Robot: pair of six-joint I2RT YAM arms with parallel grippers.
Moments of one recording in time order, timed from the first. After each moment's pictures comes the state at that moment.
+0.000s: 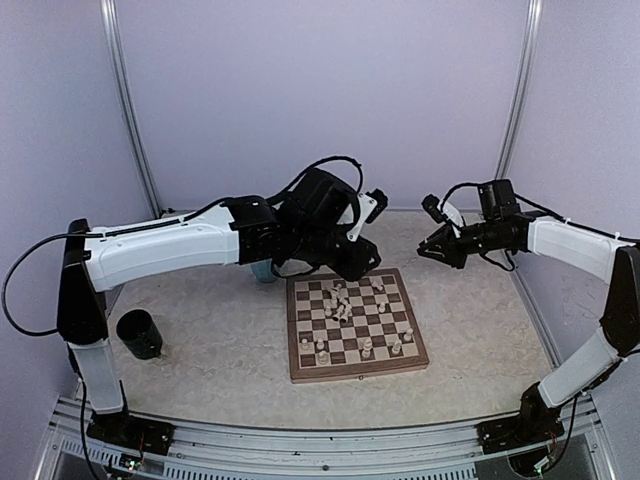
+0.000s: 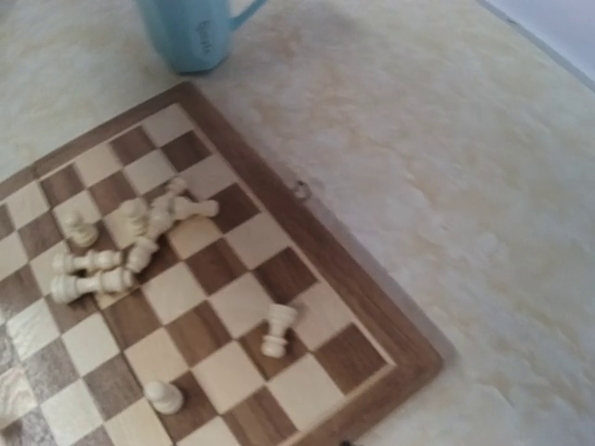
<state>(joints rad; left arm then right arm) -1.10 1.95 1.80 -0.54 -0.10 -0.12 0.22 1.48 1.07 -0.33 -0.69 -0.53</state>
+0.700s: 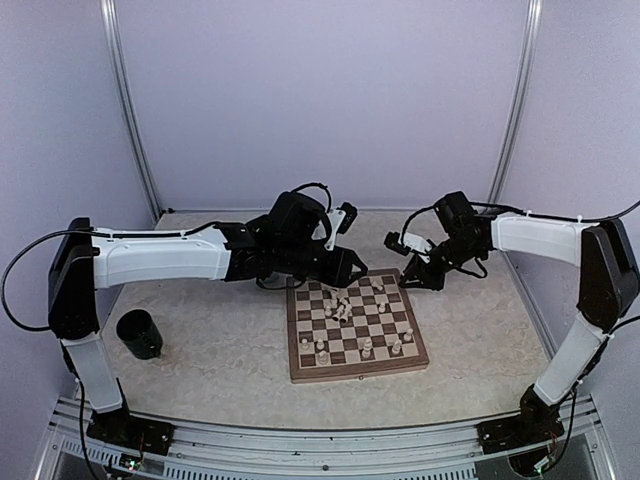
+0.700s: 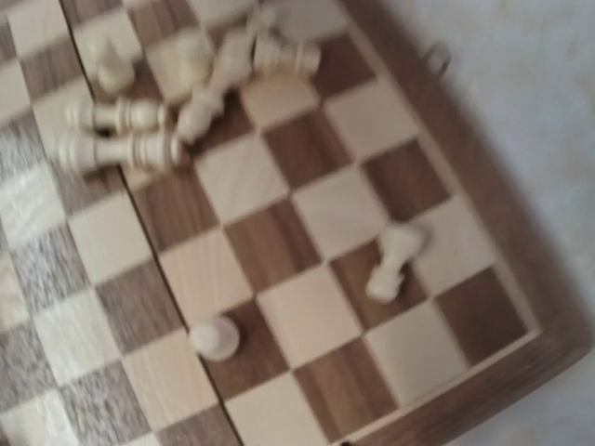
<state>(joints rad) -0.96 1.84 1.45 -0.15 0.10 -0.36 0.41 1.66 1.18 -0.55 -0.49 -0.70</state>
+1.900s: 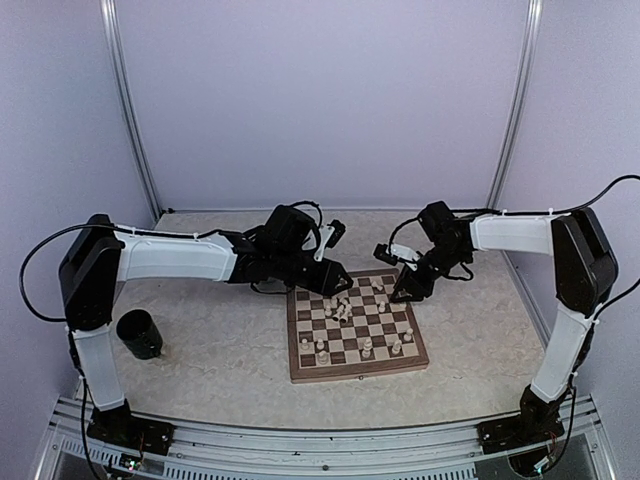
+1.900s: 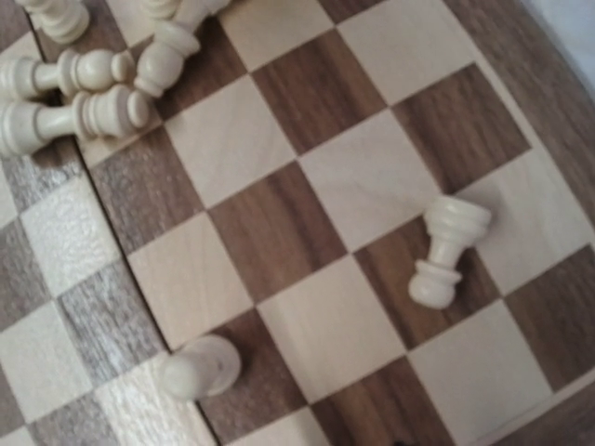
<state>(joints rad) -0.87 1.92 1.38 -0.10 0.23 -0.33 0.44 1.83 1.25 -0.59 -0.47 -0.64</state>
